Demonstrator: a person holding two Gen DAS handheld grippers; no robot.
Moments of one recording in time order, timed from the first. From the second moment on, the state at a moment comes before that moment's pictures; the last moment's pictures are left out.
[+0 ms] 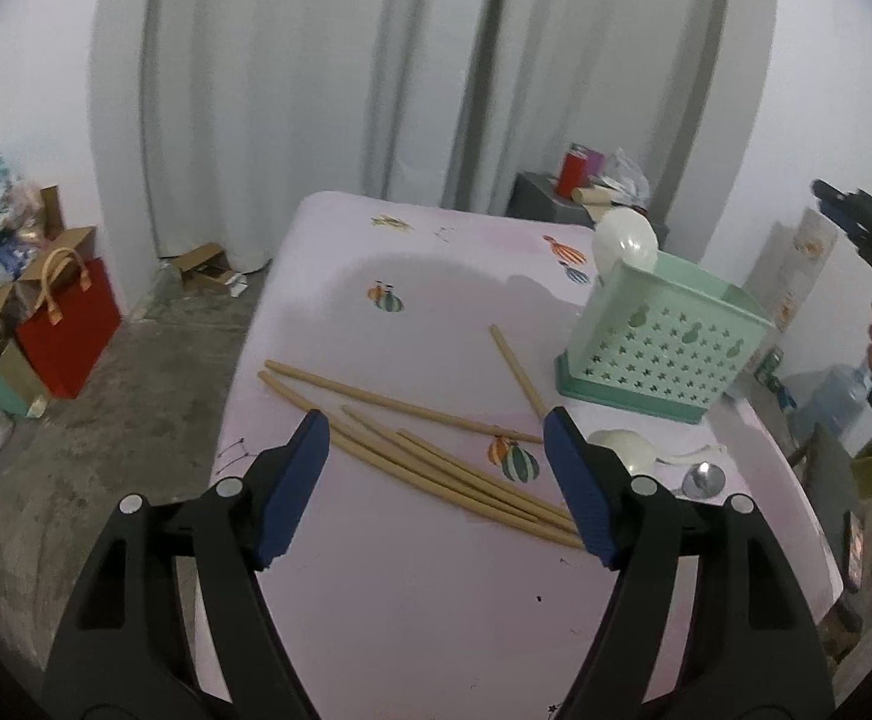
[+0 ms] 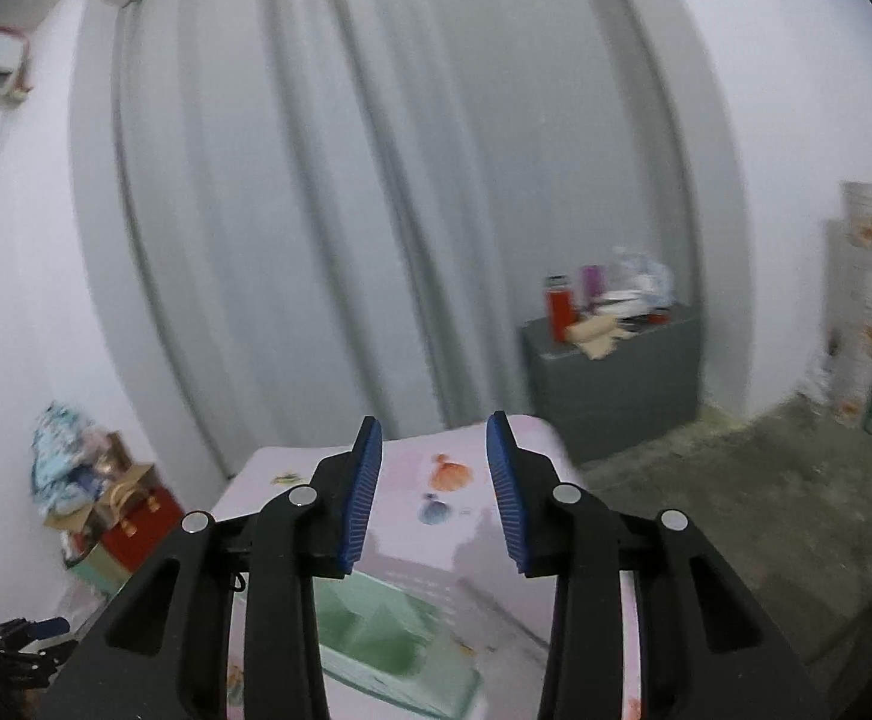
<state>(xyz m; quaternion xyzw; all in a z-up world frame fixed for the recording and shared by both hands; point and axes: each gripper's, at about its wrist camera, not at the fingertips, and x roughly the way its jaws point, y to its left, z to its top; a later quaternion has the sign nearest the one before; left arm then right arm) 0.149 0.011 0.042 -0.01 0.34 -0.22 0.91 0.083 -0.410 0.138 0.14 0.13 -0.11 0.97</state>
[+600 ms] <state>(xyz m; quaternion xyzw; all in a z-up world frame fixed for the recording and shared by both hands) 0.172 -0.021 0.028 0.03 0.35 -0.29 0.89 0.075 -0.482 -0.058 0.51 0.31 -0.13 0.79</state>
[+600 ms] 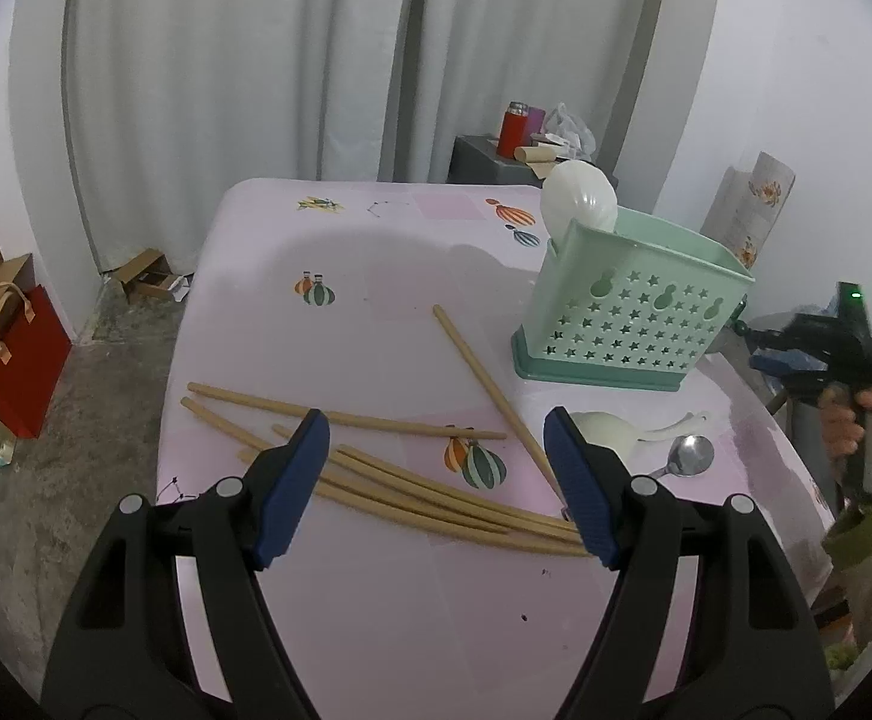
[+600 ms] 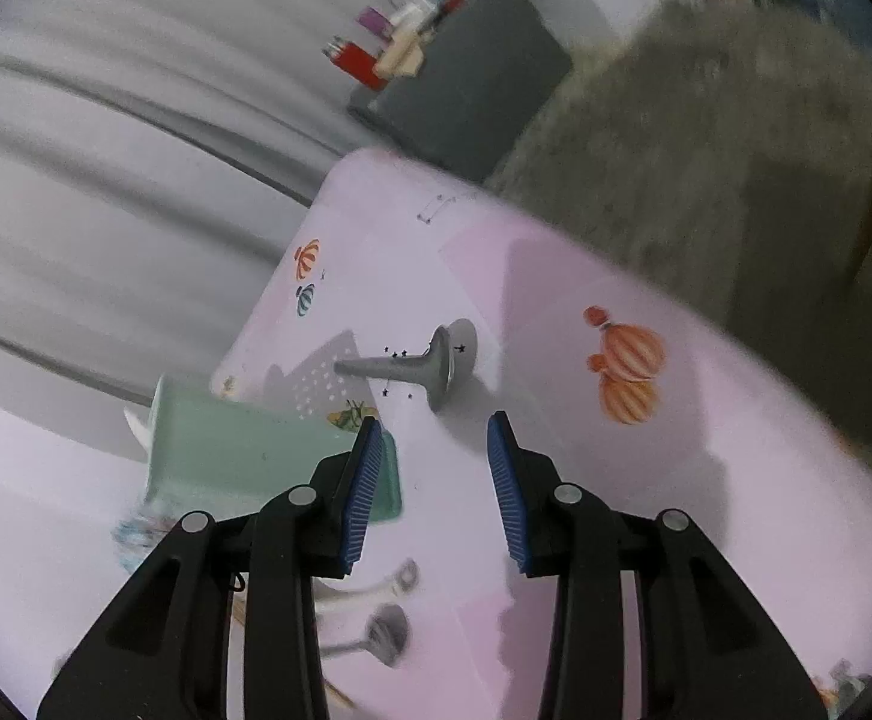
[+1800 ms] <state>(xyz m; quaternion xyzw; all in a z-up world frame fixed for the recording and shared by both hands) 0.069 -0.025 0.045 -0.03 0.36 -0.19 0.91 0.063 -0.474 0.032 0.26 0.29 -0.21 0.90</state>
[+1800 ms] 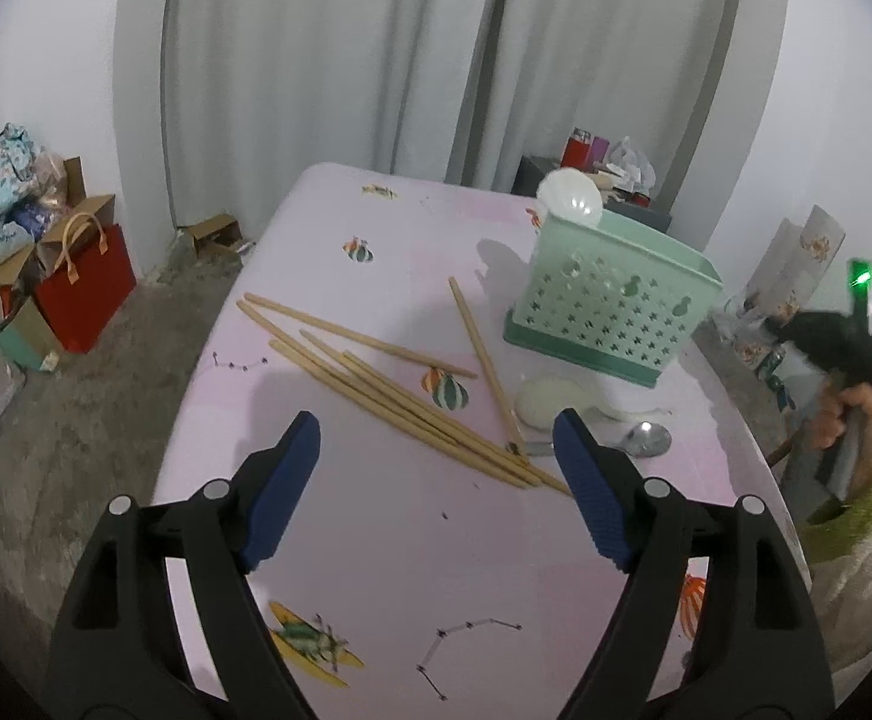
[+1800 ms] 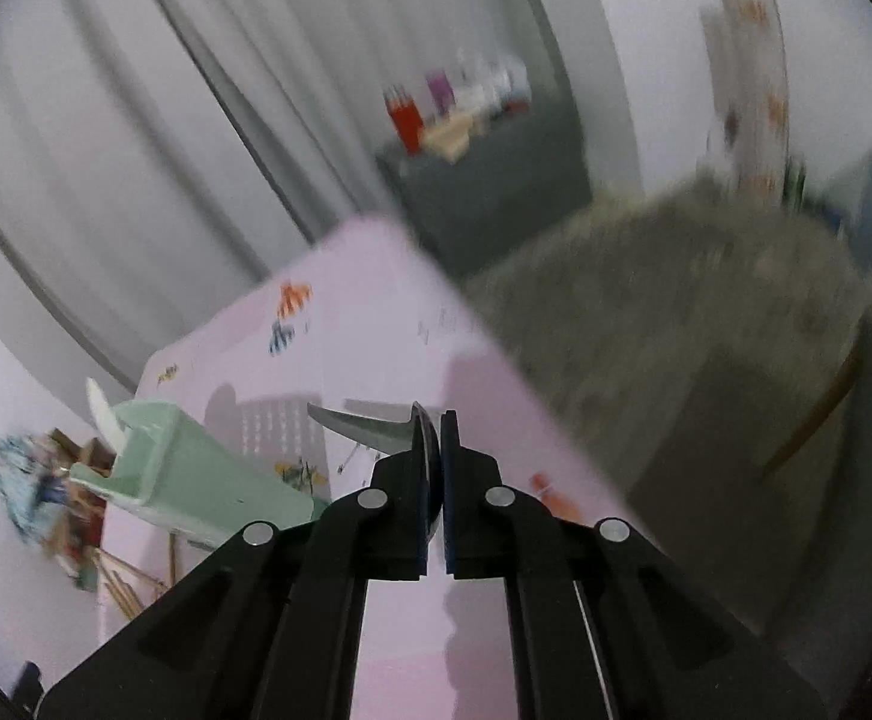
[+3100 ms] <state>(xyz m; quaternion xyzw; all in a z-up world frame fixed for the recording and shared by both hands) 0.066 -0.034 0.027 -0.08 0.37 -0.25 0.89 0.159 -0.312 0.138 -0.31 0.39 -0.04 0.87</state>
